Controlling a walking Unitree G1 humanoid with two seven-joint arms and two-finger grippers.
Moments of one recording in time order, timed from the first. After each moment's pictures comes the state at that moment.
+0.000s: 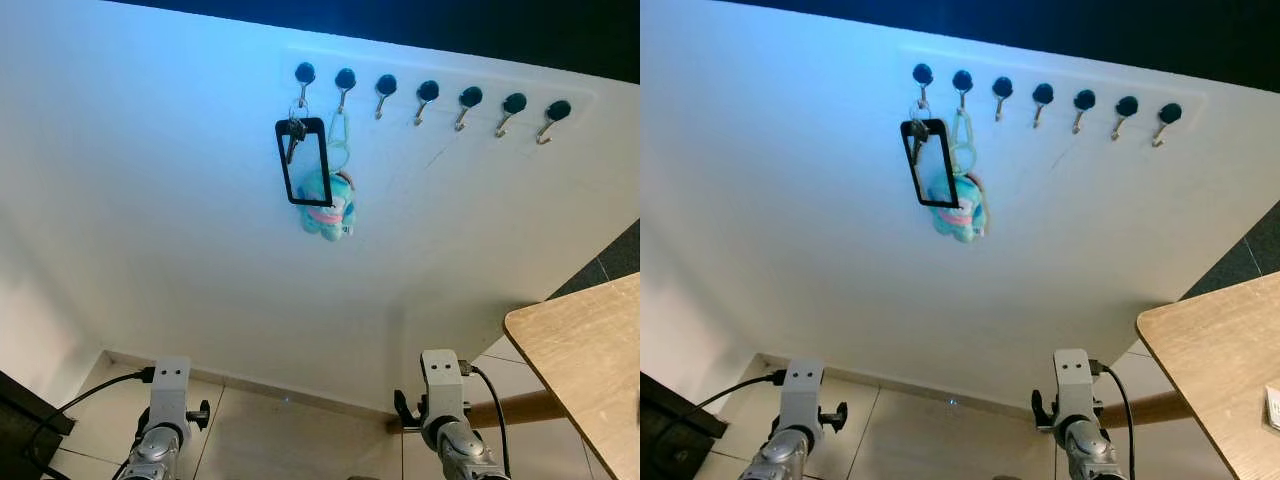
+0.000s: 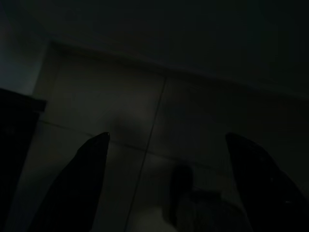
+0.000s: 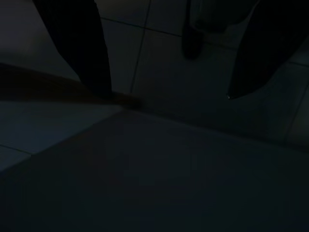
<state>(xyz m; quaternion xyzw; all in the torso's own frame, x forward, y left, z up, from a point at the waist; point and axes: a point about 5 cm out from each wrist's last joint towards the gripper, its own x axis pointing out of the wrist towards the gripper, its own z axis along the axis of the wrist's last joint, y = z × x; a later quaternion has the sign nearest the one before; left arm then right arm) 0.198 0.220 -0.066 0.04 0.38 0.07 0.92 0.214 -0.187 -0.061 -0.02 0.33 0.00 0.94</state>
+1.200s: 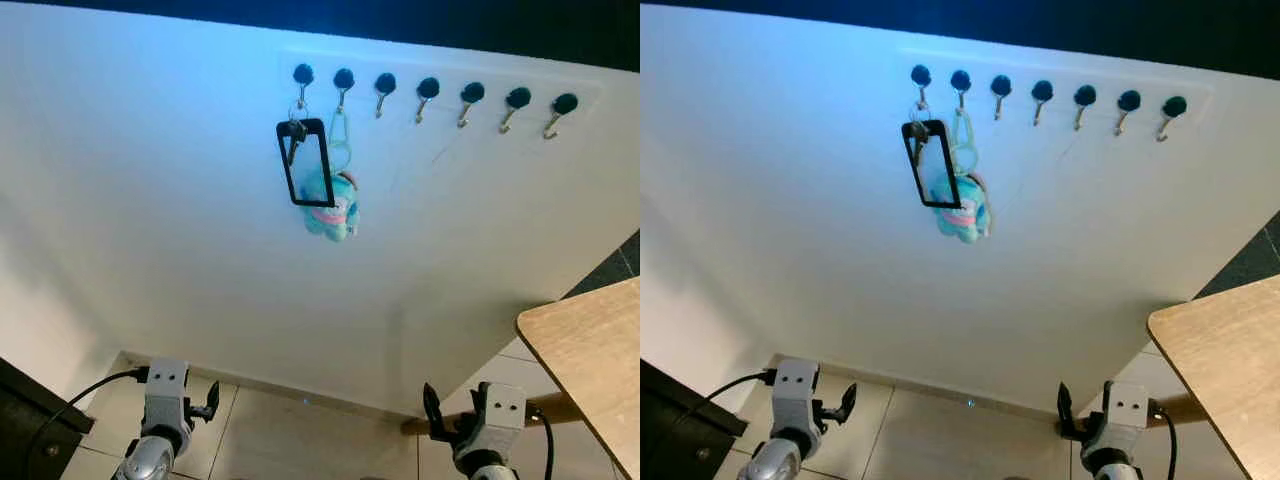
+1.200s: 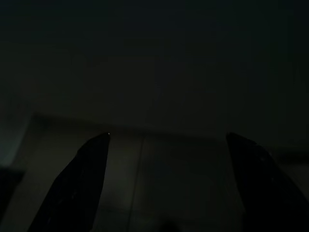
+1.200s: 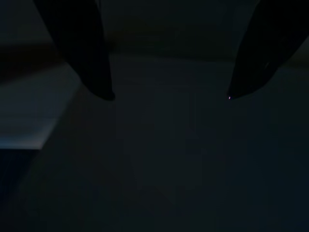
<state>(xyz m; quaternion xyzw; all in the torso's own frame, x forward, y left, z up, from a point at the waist) 0.197 0.207 -0.043 -0.01 0.22 -0.05 0.97 0.169 -0.215 -0.041 0.07 0.13 -0.04 0.99</state>
